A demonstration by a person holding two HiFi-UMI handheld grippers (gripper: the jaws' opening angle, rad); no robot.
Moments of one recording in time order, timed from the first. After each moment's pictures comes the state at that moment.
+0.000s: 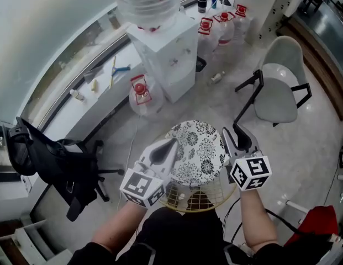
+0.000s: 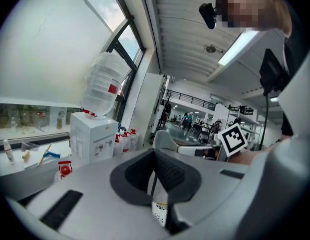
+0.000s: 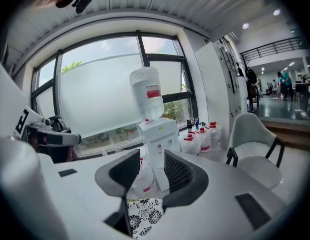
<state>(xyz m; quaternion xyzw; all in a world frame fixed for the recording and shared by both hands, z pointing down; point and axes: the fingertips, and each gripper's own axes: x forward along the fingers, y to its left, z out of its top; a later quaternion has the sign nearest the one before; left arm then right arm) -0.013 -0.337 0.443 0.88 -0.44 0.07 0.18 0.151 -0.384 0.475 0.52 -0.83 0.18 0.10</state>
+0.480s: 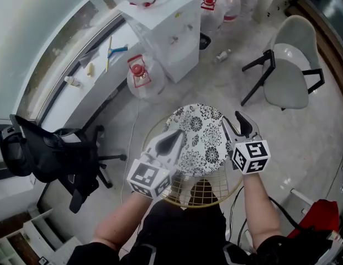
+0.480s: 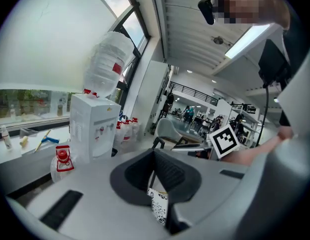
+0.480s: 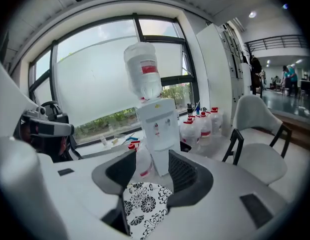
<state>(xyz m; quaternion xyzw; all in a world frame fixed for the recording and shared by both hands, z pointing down) -0.003 -0.352 0.534 0.87 -0.43 0.11 0.22 0.152 -0.409 0.591 0.49 -0.83 0.21 0.16</state>
